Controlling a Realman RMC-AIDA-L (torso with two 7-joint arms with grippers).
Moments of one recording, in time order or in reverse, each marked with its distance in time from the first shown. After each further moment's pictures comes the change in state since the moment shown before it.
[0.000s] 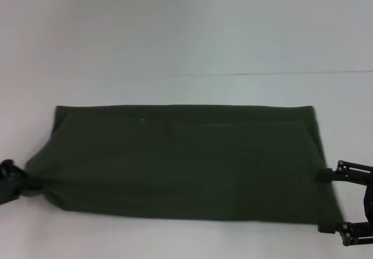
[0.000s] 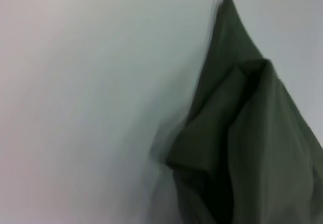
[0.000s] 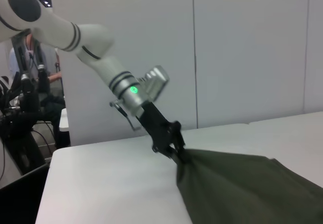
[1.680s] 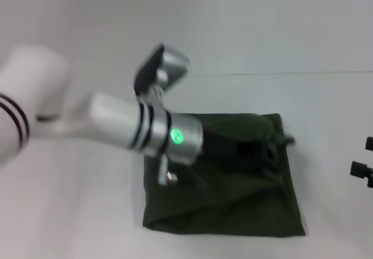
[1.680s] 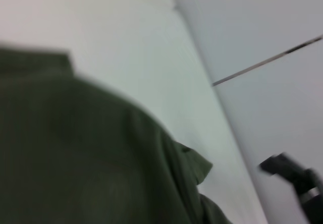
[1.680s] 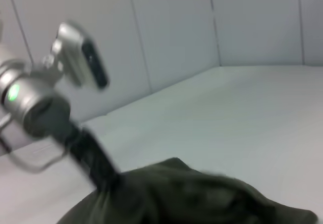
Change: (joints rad) left arm -0.483 -0.237 0.544 -0.365 -0.464 -0.273 0.222; right arm -0.056 -0.012 0.180 -0.002 0.003 0.249 0.213
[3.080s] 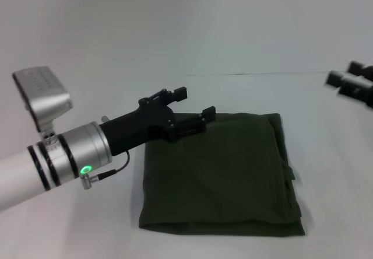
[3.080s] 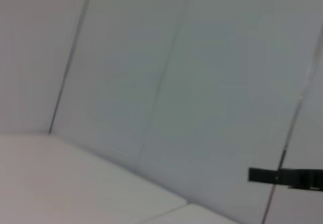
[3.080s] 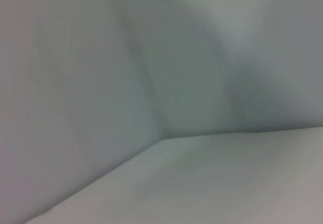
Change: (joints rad) left arm 0.415 0.008 -0.008 0.094 -0.593 0.091 1.274; right arm 0.160 0.059 0.029 0.012 0.153 0.198 0.131
